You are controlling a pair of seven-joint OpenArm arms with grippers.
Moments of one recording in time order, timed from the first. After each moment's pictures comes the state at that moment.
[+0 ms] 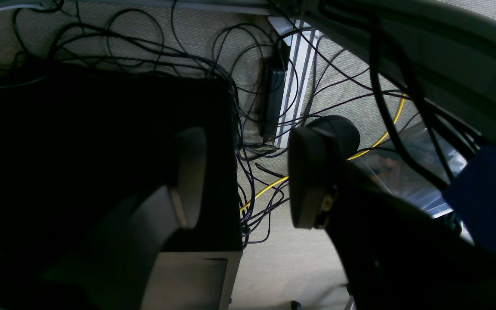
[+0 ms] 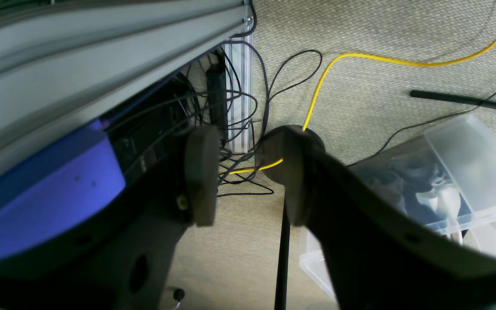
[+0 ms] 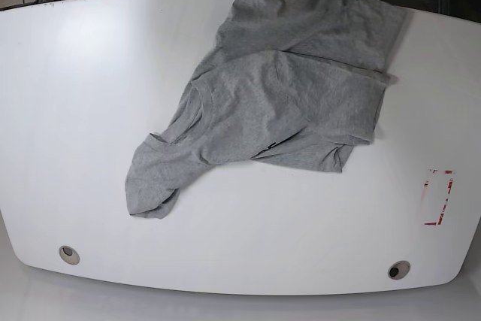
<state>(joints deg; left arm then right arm) 7.6 -3.5 -13.4 8.5 7.5 -10.3 -1.6 -12.9 1.3 16.4 19.6 -13.6 18.9 -2.3</state>
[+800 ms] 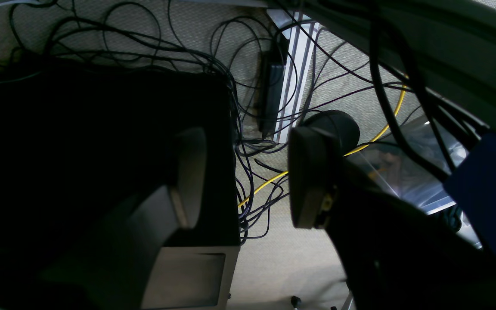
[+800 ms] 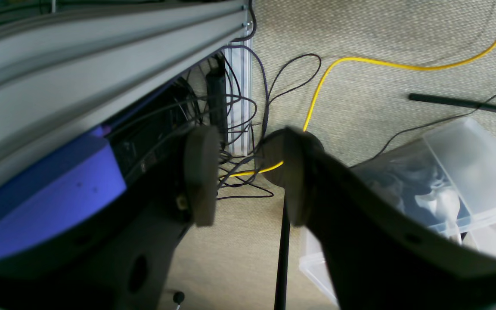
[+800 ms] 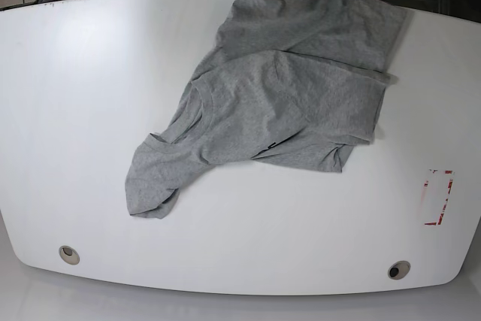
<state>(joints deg) 8.0 -3.3 -13.2 8.5 7.7 -10.4 -1.4 -12.7 1.4 16.4 19.9 -13.4 18.9 -2.4</state>
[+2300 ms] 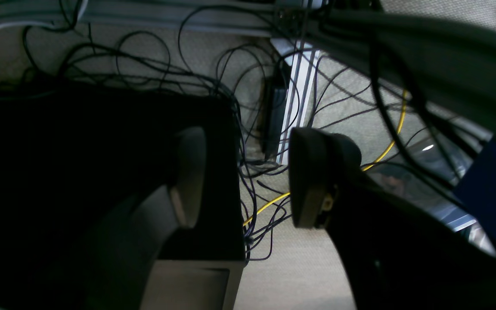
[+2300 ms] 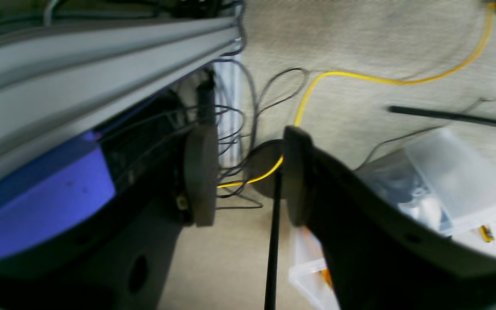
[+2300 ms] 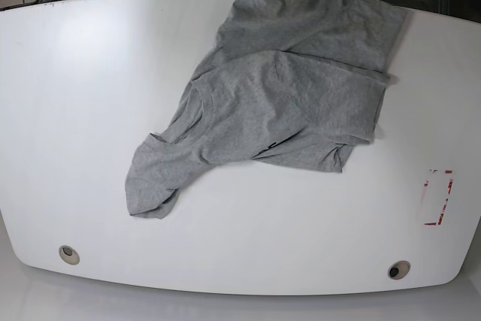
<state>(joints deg) 11.5 -3.5 -13.5 8.9 7.4 -10.4 -11.3 -18.9 -0.2 16.6 30.7 -13.4 18.5 -2.0</state>
